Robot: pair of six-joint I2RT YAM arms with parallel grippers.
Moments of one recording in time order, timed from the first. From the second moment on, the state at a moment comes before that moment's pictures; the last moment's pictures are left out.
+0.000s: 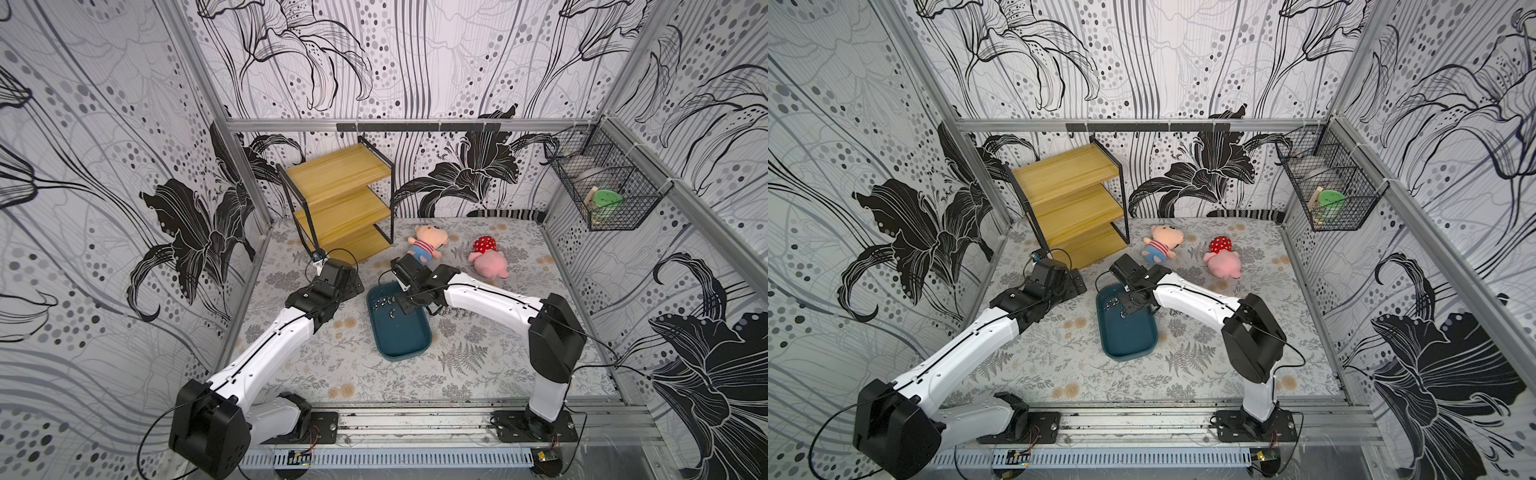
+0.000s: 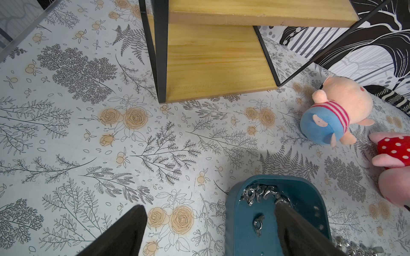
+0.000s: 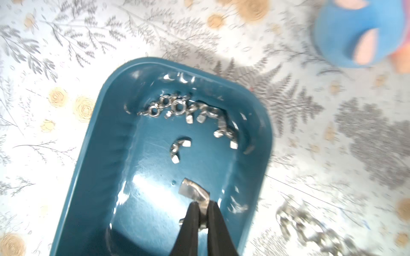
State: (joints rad) left arm -0.42 1.20 0.94 -0.55 -0.36 -0.73; right arm 0.85 1.81 1.47 -0.73 0.15 0.26
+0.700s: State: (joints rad) left arm -0.42 1.23 0.95 -0.55 -0.35 -0.73; right arm 0.66 1.62 1.05 -0.71 0.12 0.28
